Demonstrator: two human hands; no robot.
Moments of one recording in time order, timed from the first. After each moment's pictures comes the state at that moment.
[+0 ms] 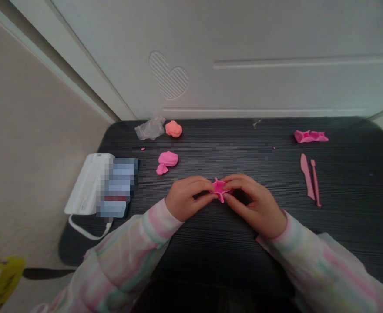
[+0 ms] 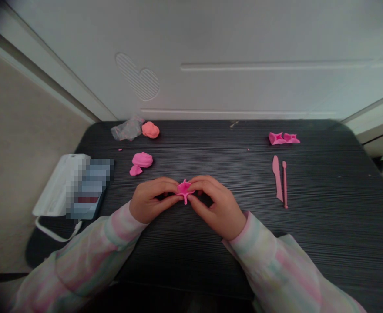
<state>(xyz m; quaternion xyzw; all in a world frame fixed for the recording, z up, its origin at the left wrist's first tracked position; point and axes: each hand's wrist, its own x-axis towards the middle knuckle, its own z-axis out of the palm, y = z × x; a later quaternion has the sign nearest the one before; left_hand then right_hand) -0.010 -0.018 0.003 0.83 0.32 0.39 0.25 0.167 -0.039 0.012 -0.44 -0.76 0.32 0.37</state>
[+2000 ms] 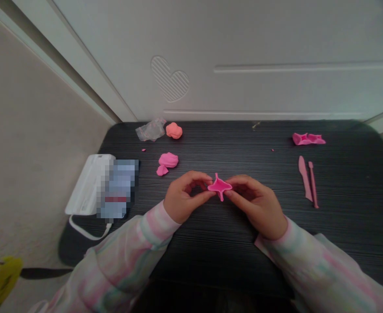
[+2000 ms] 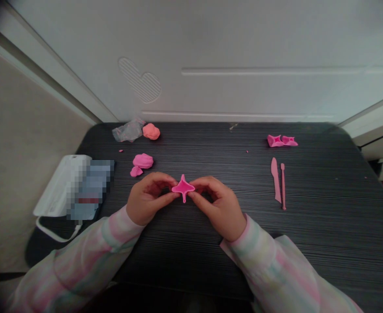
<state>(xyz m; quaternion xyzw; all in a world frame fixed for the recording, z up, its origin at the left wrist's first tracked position) -0.004 -0.025 -0.002 0.60 0.38 0.49 0.50 0.166 -0.041 0.003 -0.48 -0.61 0.46 0.43</state>
